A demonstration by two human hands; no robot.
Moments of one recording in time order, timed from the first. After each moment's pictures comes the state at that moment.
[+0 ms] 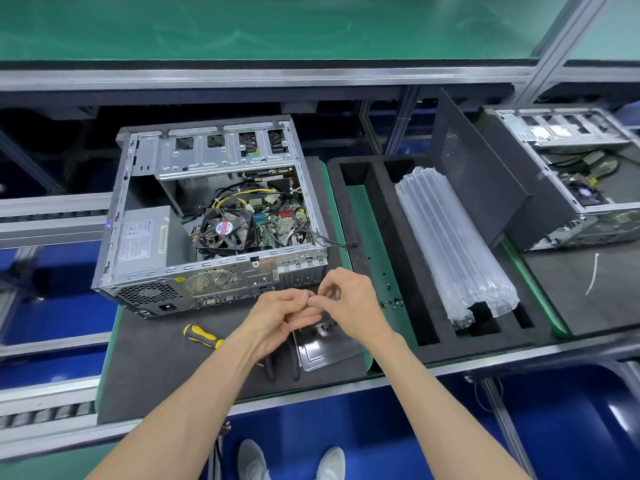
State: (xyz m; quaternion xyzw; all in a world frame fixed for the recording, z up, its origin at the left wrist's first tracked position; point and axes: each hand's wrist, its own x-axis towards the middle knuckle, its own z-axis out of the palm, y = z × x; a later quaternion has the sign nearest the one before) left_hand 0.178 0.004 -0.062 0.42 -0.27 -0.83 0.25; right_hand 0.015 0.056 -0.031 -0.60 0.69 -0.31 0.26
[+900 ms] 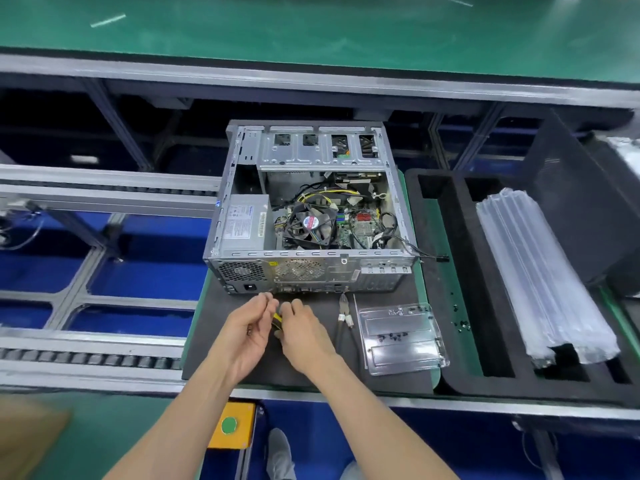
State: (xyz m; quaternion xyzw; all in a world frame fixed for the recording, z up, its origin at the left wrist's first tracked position) left_hand 0.338 0.022 -0.051 0.41 -0.01 -0.77 0.48; right_hand 0.210 0.033 -0.087 -0.74 0.63 -0.07 0.23
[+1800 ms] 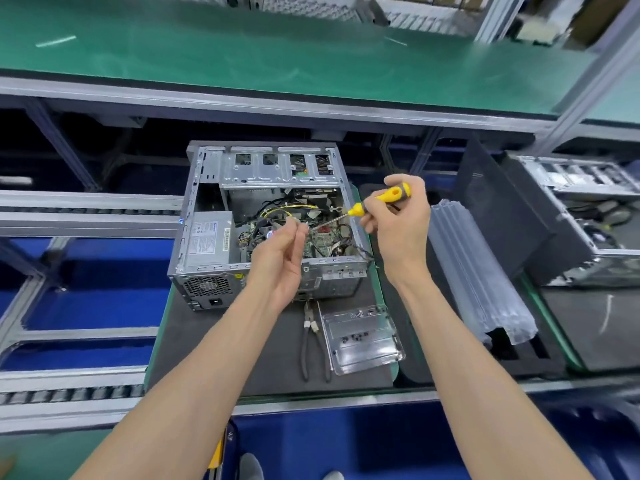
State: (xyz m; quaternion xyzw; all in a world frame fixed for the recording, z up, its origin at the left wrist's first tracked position) left_hand 0.224 -0.034 0.057 0.31 -0.04 -0.79 0.53; right_hand 0.061 0.001 0.119 -0.42 0.58 -0.65 0.25
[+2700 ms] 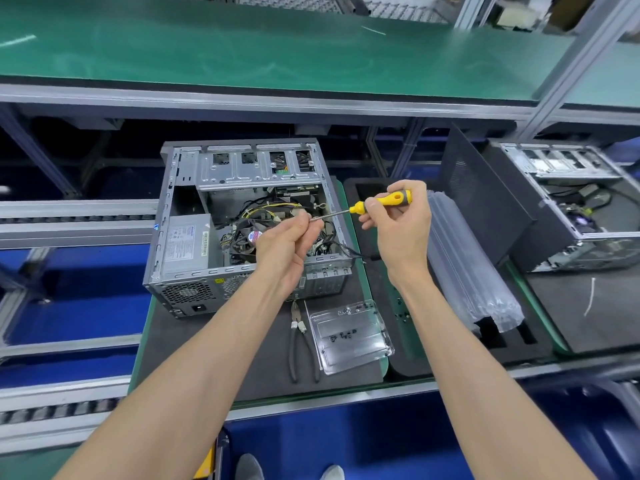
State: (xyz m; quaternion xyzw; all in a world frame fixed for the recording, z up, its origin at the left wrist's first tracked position) left_hand 0.181 -0.049 0.060 0.36 -0.14 -0.77 0.50; right_hand 0.026 0.004 0.098 -0.42 0.60 -0.65 0.20
